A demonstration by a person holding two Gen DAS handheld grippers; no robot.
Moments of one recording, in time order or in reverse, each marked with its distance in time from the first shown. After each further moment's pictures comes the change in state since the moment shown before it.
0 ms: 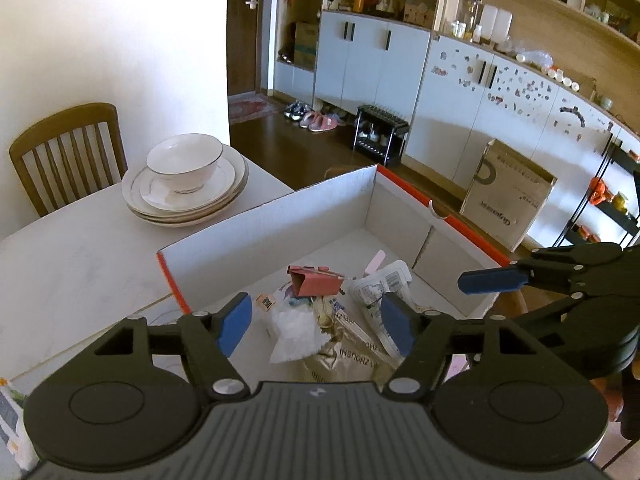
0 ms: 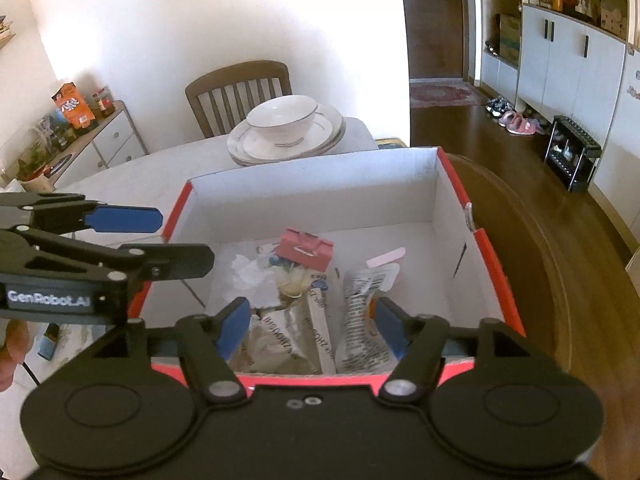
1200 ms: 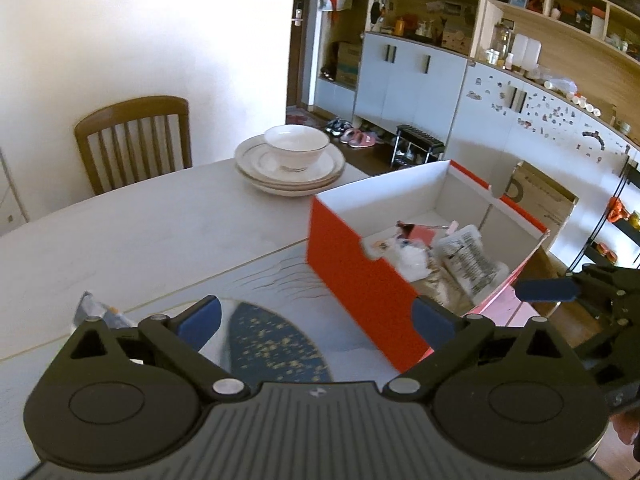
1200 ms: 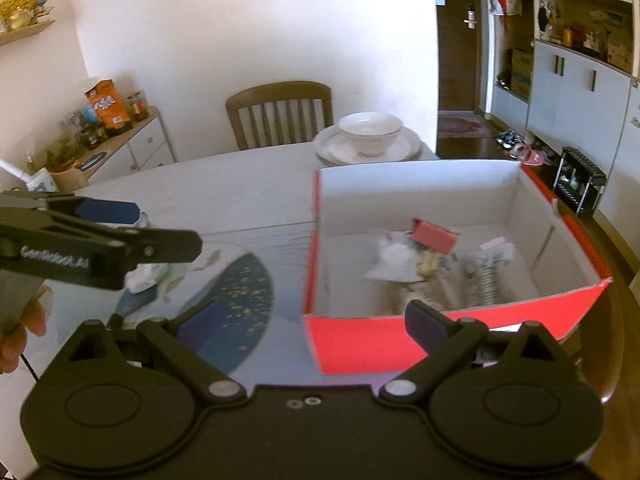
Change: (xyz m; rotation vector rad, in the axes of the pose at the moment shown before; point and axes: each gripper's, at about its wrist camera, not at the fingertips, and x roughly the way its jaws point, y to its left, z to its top) left arm -0.098 0.111 -0.078 -0.066 -0.061 0.078; right arm -0.022 0.146 -0.050 -0.044 -0.091 0.004
